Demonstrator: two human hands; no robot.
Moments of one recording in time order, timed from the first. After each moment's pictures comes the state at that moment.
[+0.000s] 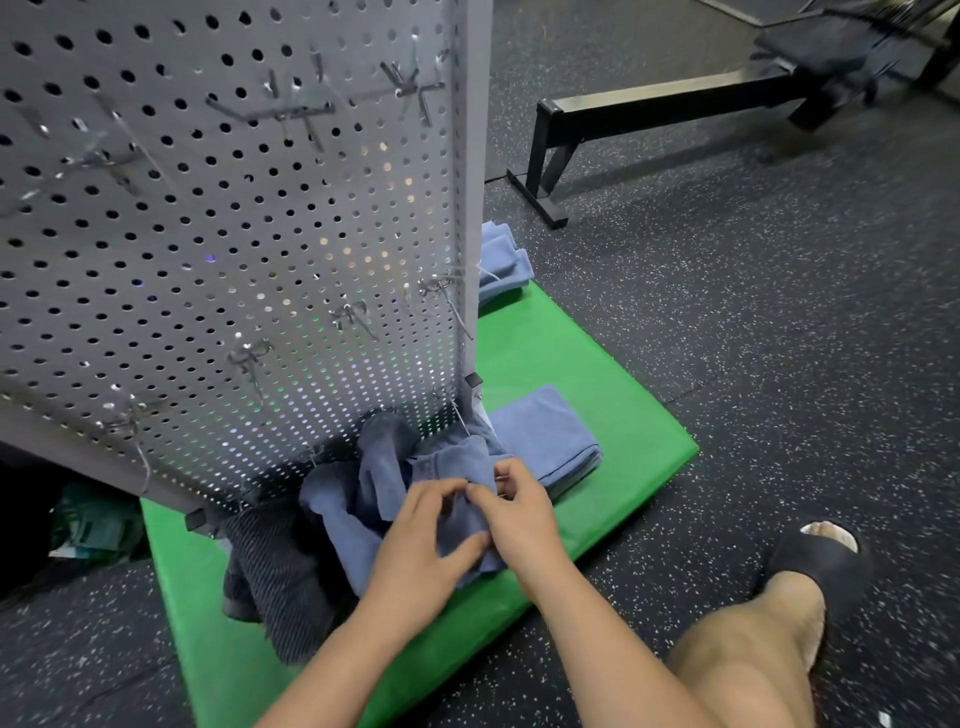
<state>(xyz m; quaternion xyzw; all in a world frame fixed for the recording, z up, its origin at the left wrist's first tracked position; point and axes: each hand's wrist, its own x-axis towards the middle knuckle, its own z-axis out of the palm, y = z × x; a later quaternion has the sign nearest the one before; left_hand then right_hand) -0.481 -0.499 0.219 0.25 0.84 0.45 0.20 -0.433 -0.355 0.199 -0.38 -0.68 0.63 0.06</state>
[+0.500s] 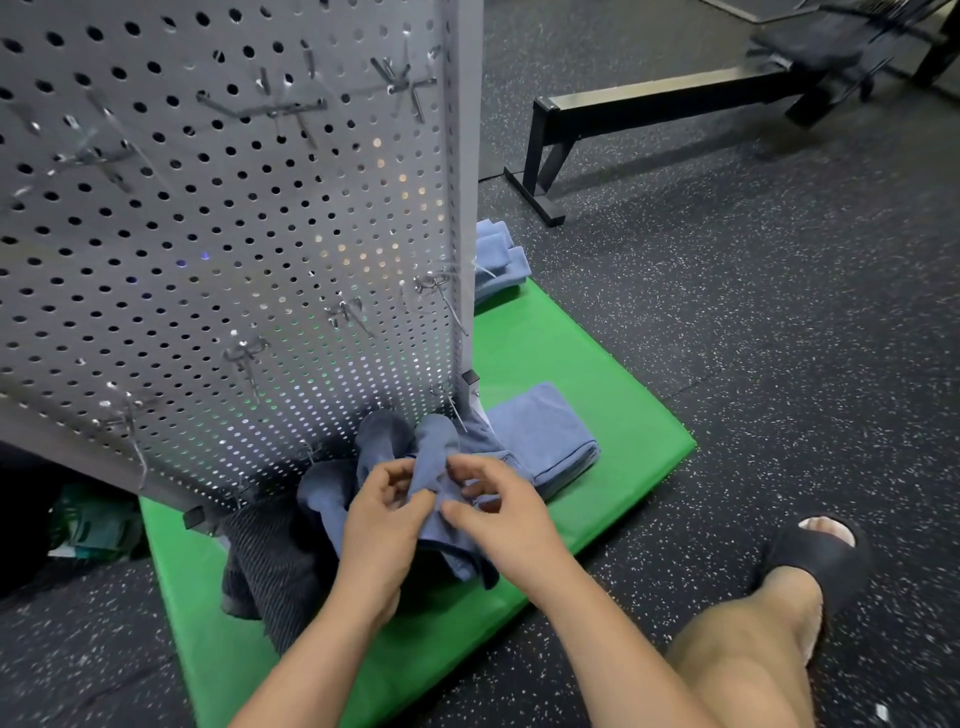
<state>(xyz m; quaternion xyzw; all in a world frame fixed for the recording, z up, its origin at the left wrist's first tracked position) -0.497 -0.496 0.233 -0.03 0.71 0.66 0.23 -0.420 -0.359 0.234 -0.26 -0.72 0.64 0.04</state>
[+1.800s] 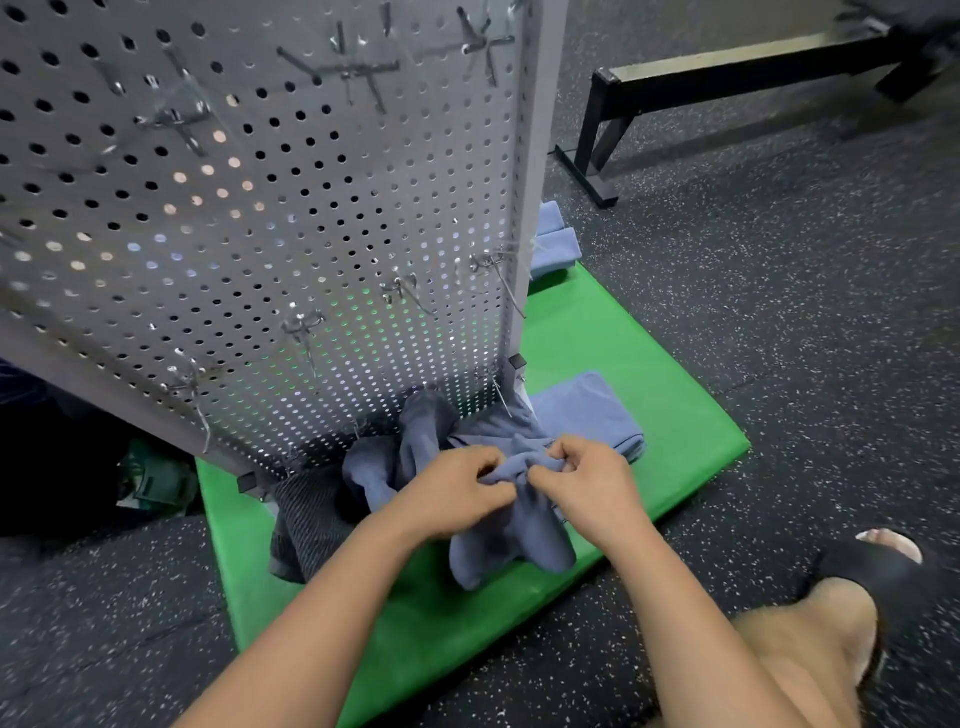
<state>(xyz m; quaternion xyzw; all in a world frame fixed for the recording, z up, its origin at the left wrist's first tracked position) -0.539 -0.480 0.238 0.30 0.84 0.30 0.33 -0.428 -0.314 0.236 -0.35 -0.81 0.46 0.00</state>
